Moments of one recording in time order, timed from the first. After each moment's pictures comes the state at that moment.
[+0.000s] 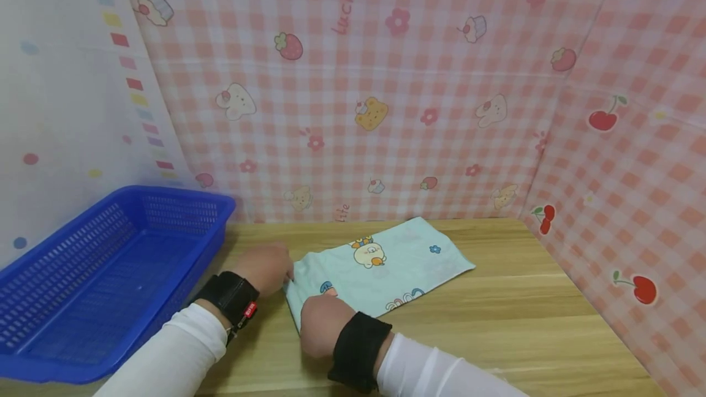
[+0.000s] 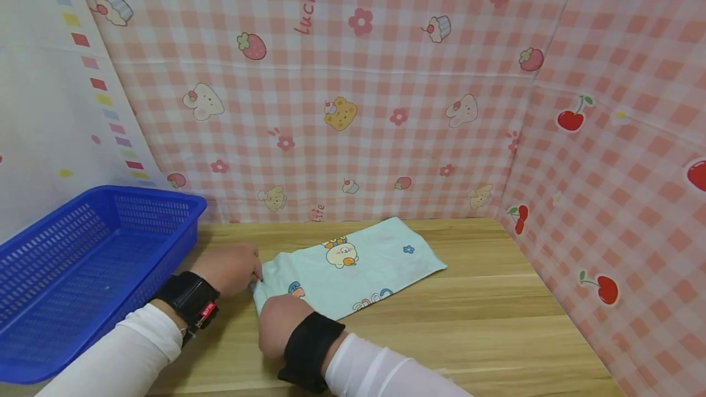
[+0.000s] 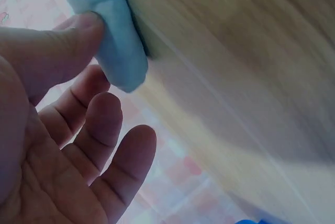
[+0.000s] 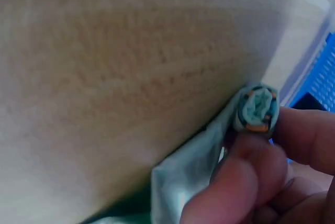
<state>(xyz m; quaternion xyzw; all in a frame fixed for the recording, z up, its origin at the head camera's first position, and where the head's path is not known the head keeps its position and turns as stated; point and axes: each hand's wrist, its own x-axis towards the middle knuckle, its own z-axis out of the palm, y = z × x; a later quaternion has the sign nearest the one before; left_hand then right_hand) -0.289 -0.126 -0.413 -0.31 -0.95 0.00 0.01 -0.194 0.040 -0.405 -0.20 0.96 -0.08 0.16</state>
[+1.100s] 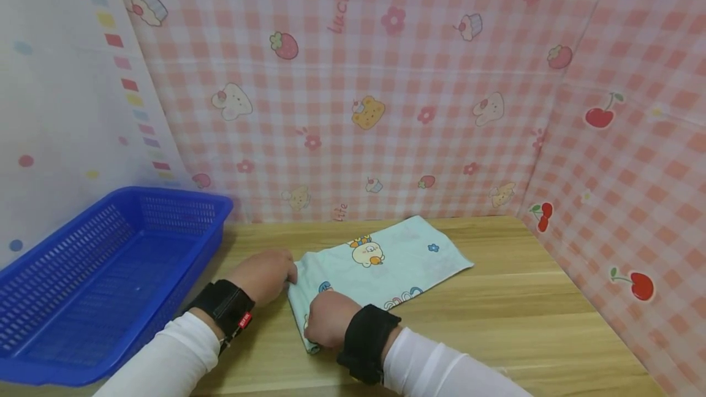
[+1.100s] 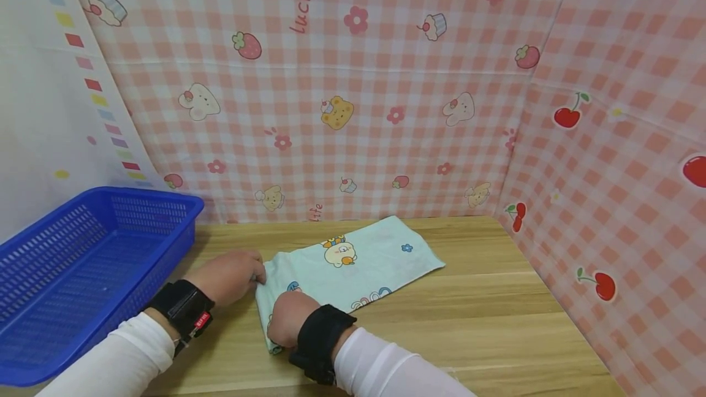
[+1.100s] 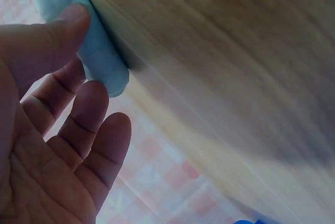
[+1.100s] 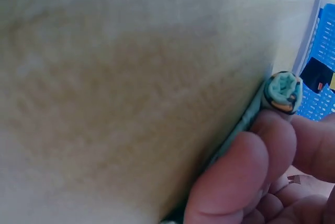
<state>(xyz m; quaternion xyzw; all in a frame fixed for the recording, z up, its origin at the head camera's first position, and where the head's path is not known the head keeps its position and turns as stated) -0.277 -0.125 -0.414 -0.34 -0.94 -0.05 0.02 -0.205 0.057 -0.408 -0.18 0.95 -0.14 0.20</state>
